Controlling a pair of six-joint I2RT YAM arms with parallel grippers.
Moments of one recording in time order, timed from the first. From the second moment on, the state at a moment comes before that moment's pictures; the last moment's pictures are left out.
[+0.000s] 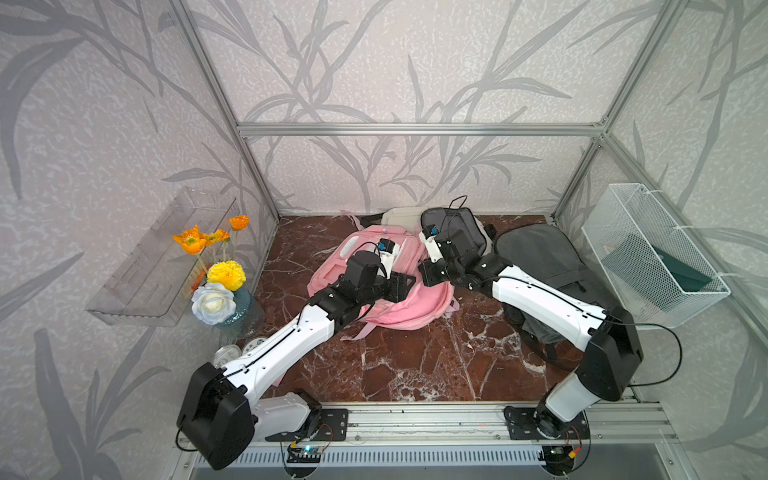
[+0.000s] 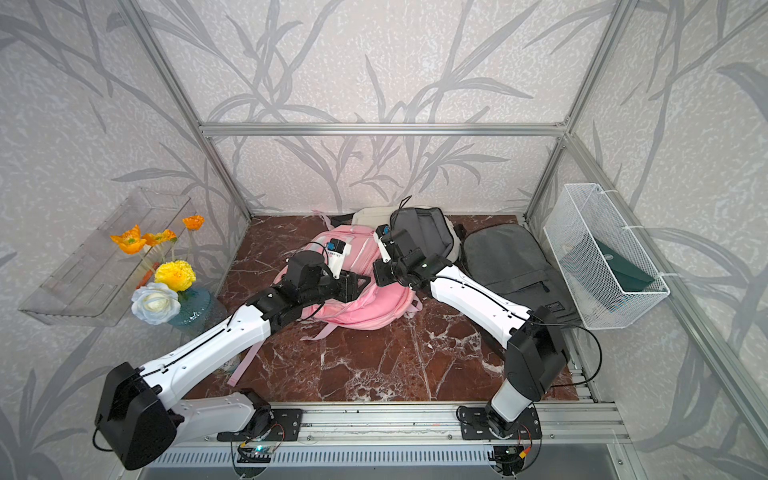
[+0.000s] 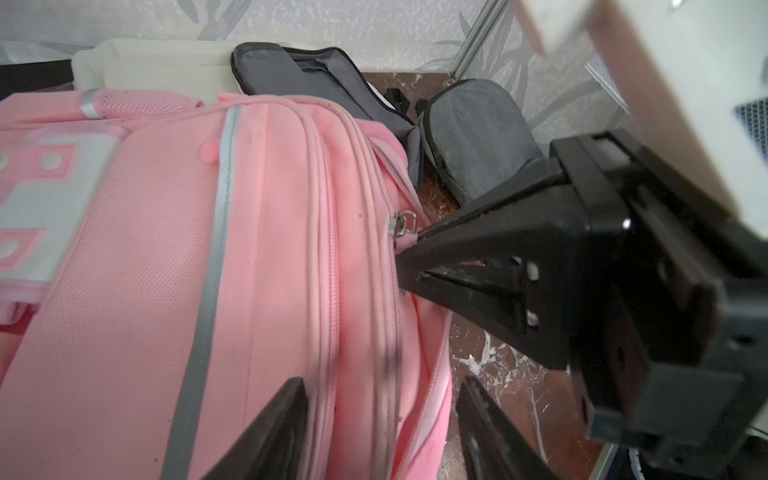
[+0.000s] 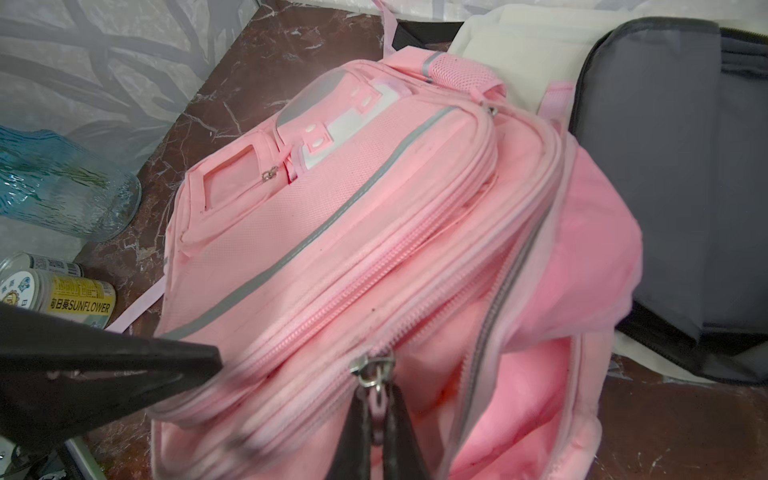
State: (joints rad) left arm -0.60 1.24 0.93 -0.21 0.17 -0.32; right arm 0.72 1.63 1.38 -0.47 -0.04 0.33
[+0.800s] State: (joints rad) left arm -0.64 1.32 0.95 -0.22 -0.01 -0.22; right arm 0.79 1.63 1.41 -0.54 -0.01 0.27
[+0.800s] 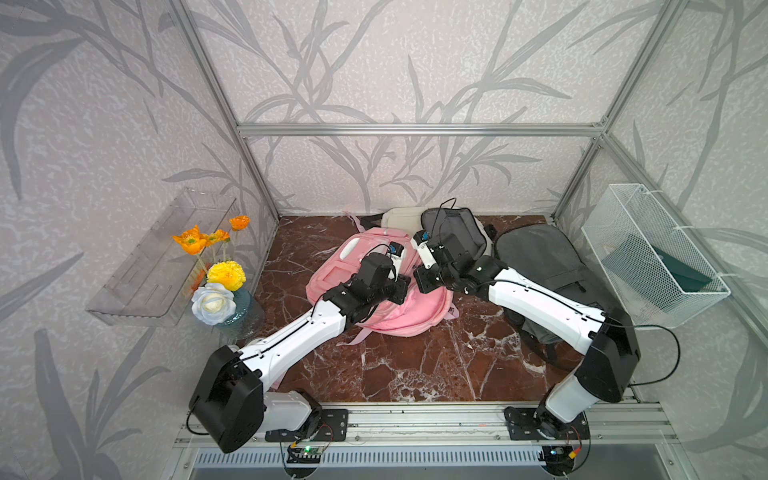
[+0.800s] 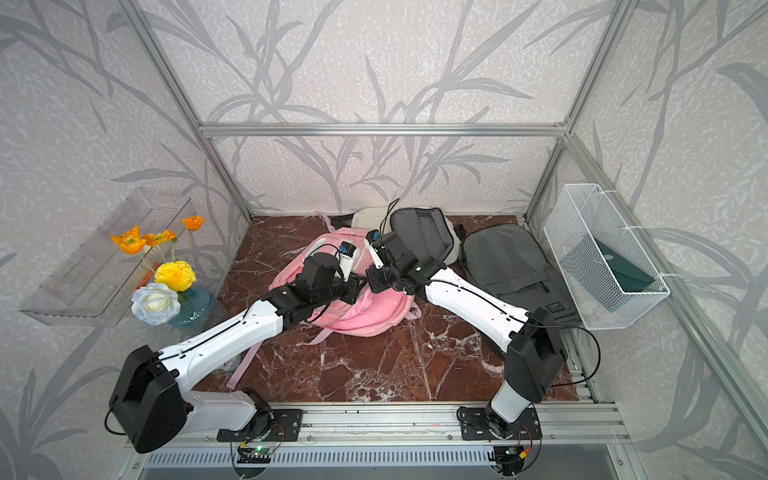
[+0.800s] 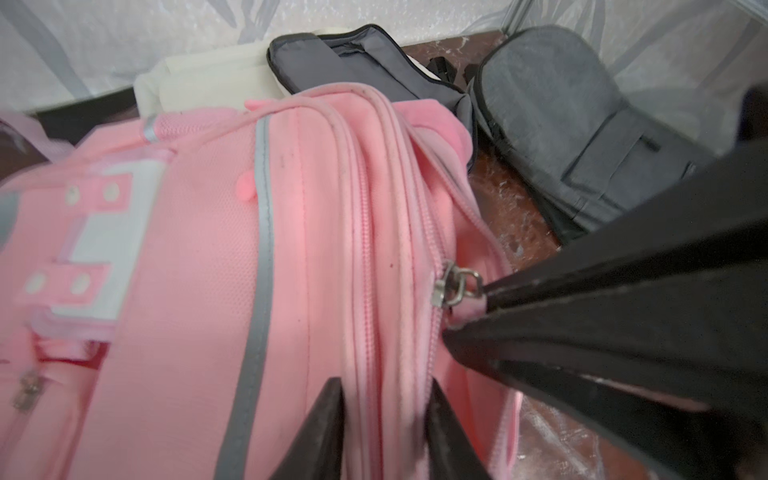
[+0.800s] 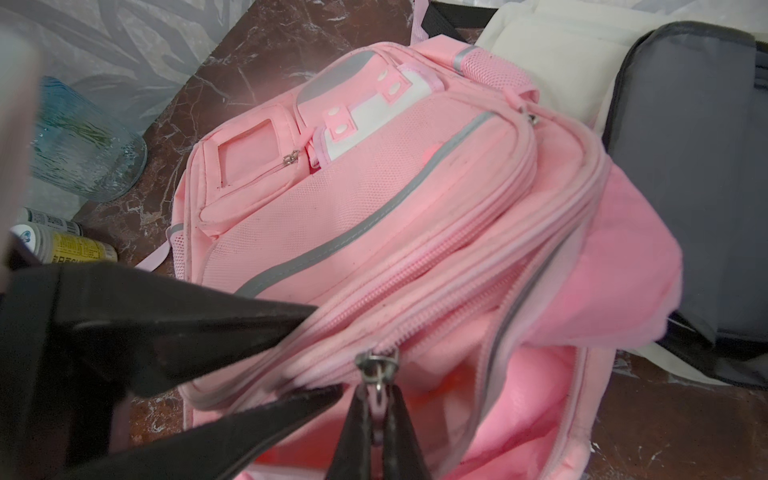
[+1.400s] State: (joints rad) left arm -0.66 1.14 0.73 -0.04 -0.08 -0.24; right arm 0.67 1.67 1.48 -0.59 -0.18 0.25
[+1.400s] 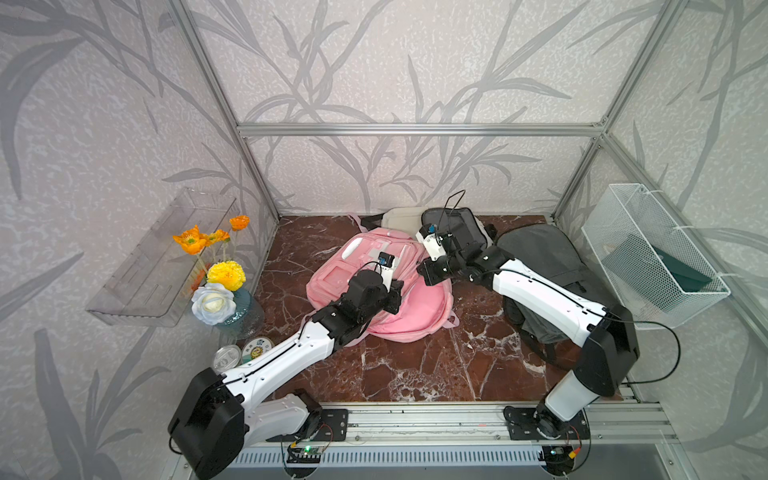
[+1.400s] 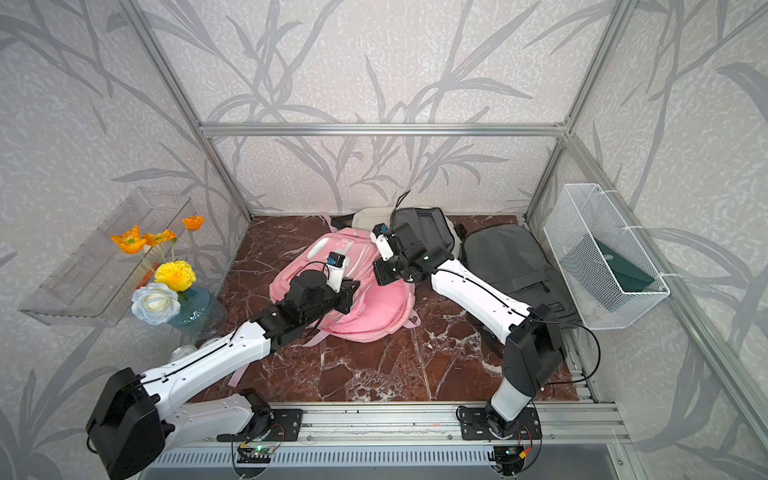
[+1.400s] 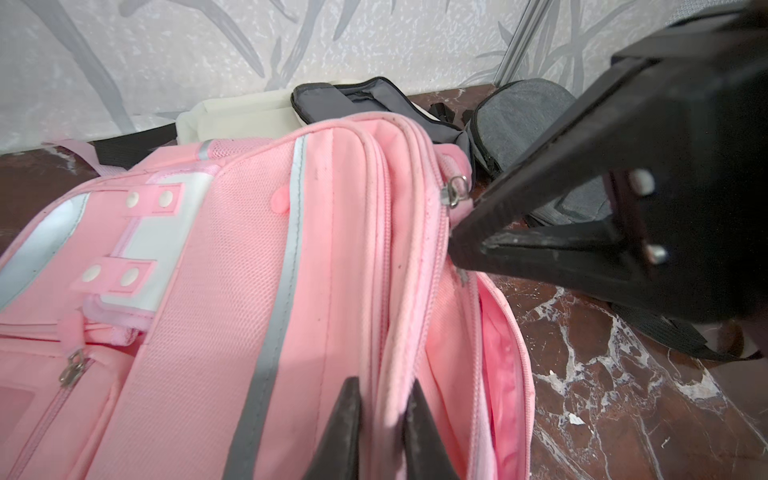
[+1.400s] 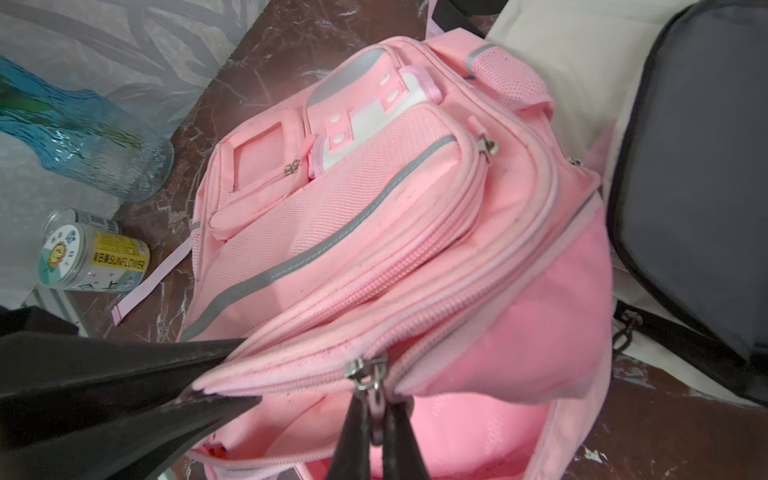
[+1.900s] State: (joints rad) left arm -0.64 1.12 0.70 -0.12 -0.10 -0.28; right arm 0.76 1.71 1.54 -0.62 0.00 0.18
